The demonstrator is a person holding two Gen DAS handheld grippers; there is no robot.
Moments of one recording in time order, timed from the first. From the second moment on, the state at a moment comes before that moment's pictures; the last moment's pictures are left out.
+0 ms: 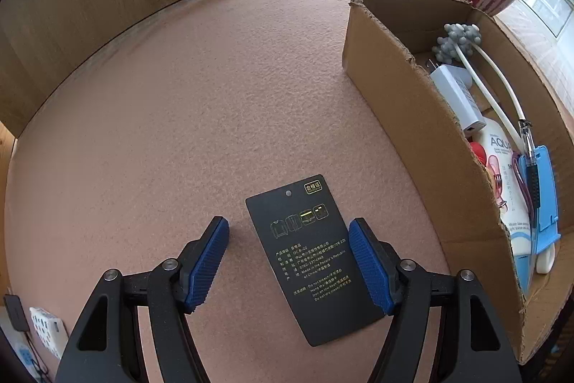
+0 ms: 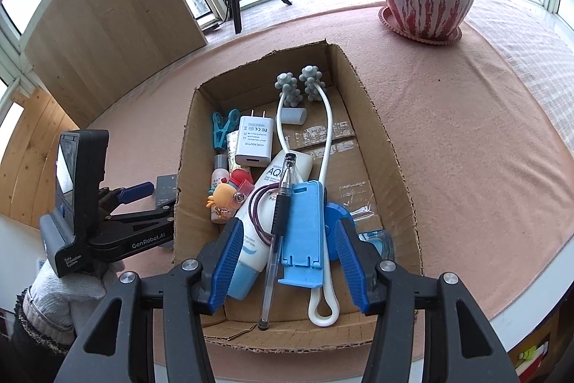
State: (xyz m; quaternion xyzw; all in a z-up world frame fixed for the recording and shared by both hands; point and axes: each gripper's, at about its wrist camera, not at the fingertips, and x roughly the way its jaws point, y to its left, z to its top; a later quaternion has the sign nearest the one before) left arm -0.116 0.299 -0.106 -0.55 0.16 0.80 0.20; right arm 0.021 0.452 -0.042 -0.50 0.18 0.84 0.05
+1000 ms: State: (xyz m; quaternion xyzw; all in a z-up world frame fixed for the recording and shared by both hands) left arm -0.102 0.079 -0.081 -0.56 -0.02 0.82 0.10; right arm -0.064 0.266 -0.074 -0.57 0.07 0.81 -0.11
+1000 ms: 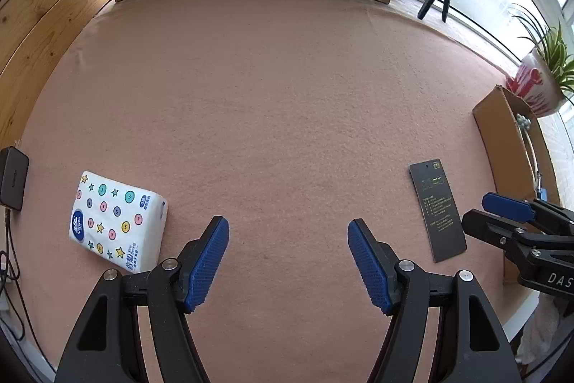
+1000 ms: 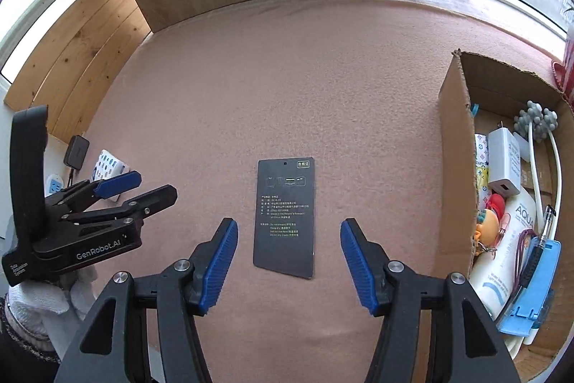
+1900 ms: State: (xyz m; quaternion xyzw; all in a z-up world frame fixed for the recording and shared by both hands) left arm -0.104 0.025 -0.091 -0.55 -0.08 0.83 0.08; right arm -0.090 0.227 -0.111 -0.63 -0.08 0.77 -0.11
